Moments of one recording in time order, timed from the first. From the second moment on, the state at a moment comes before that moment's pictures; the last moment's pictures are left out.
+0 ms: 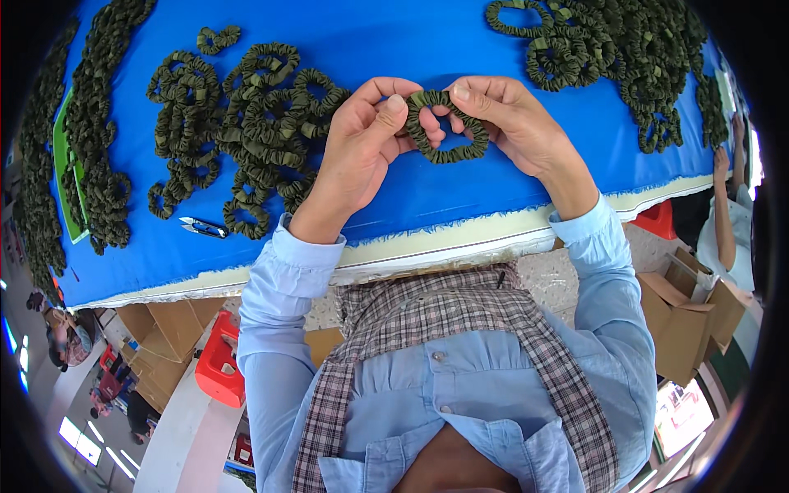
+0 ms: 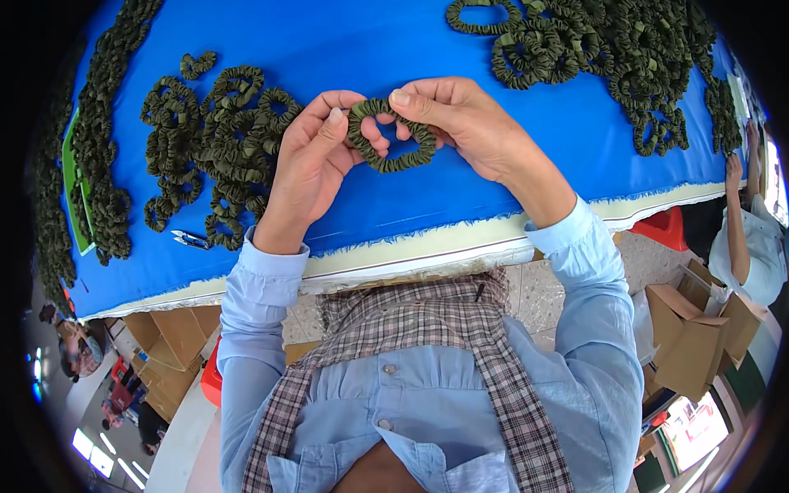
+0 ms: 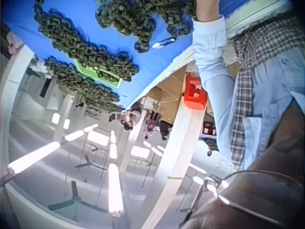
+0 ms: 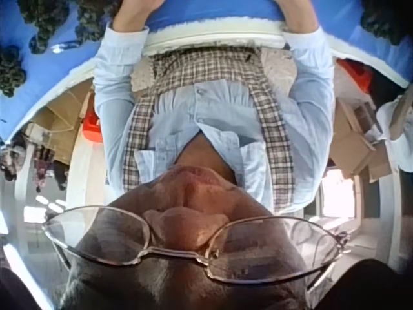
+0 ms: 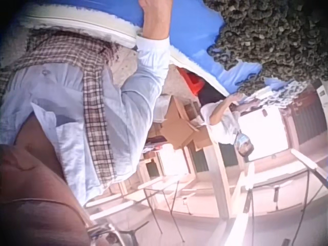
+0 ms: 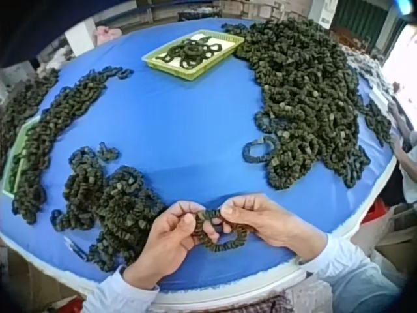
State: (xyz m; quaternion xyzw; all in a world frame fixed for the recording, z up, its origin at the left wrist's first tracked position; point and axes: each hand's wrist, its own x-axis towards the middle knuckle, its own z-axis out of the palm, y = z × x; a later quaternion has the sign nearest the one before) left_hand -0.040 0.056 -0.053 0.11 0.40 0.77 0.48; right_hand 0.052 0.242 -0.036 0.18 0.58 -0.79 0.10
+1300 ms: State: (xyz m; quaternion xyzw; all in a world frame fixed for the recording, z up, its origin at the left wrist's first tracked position) left_hand -0.053 0.043 -0.047 0.12 0.53 0.79 0.29; right_hand 0.067 0.221 -0.021 0.01 0.75 -0.66 -0.01
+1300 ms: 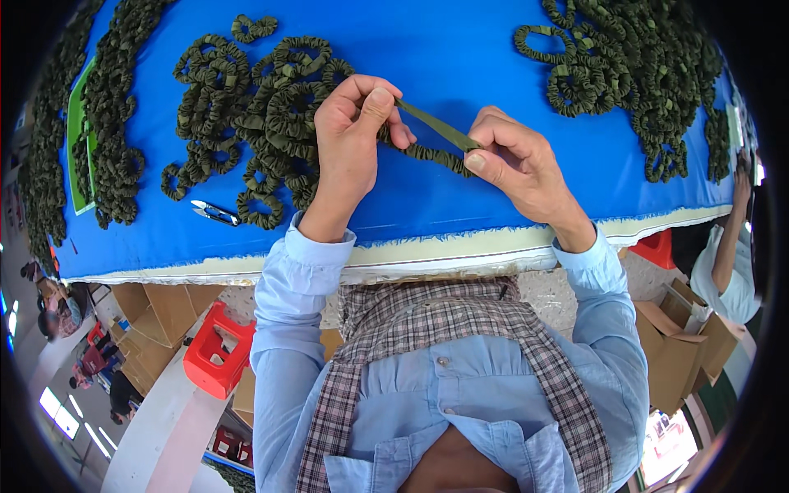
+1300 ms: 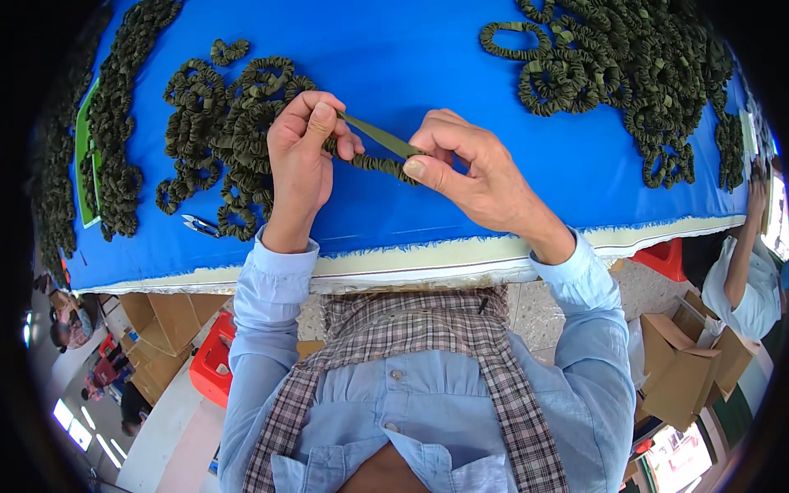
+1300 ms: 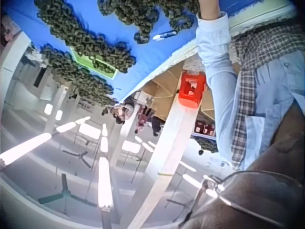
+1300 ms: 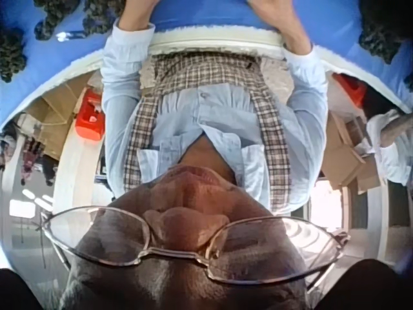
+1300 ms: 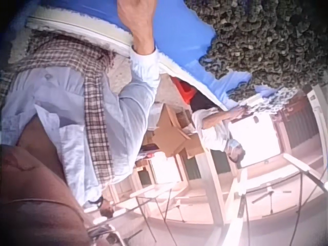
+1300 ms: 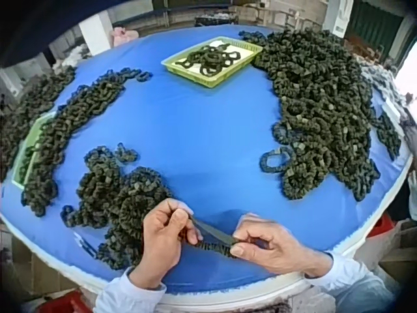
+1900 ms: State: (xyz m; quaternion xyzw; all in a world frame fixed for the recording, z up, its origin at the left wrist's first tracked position) left_hand -0.040 0.050 -0.042 0.22 0.57 0.70 0.37; right_hand 0.066 0.215 -0.021 0.12 0.66 -0.73 0.10
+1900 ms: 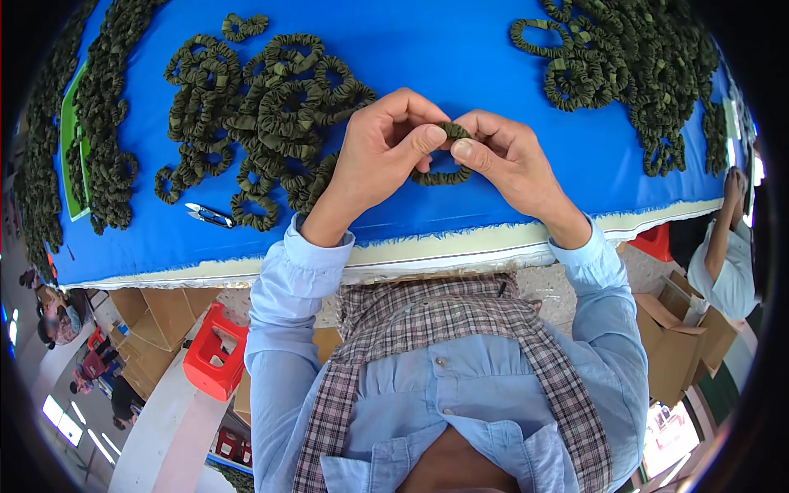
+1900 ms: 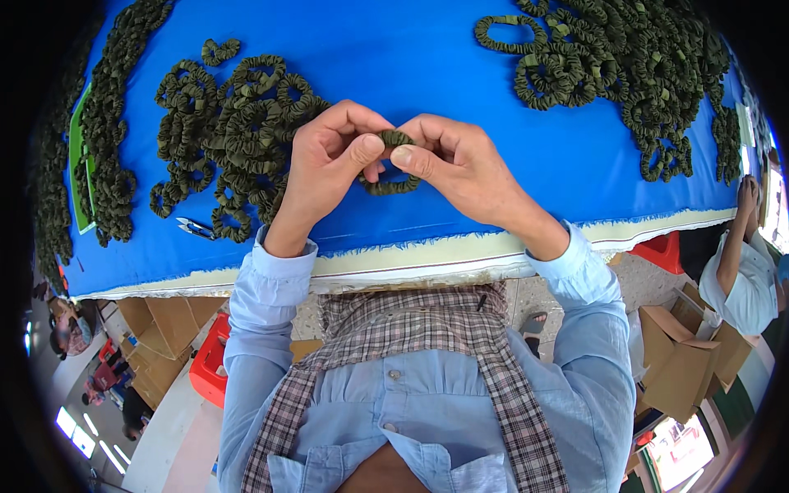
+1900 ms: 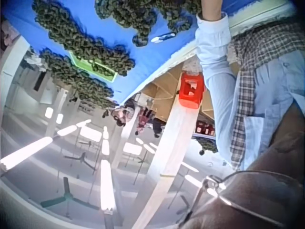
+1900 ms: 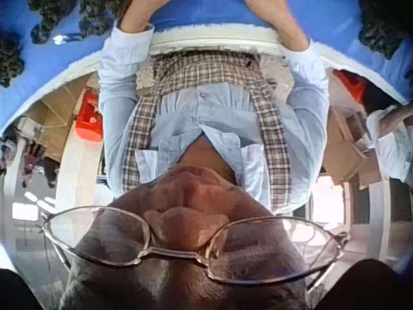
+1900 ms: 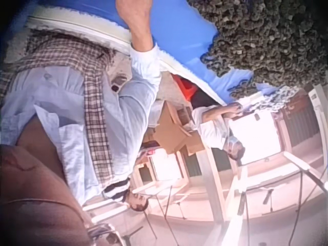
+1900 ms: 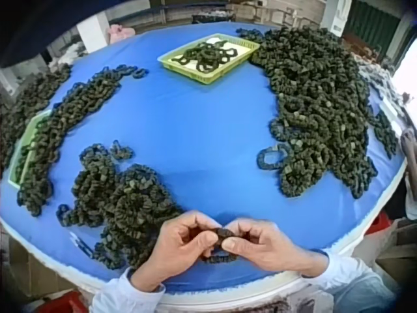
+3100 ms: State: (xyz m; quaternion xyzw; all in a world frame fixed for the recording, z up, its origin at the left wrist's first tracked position) left_hand -0.034 0.050 -0.049 0.16 0.48 0.77 0.38; right_hand 0.058 0.232 -0.029 0.12 0.50 -0.85 0.09
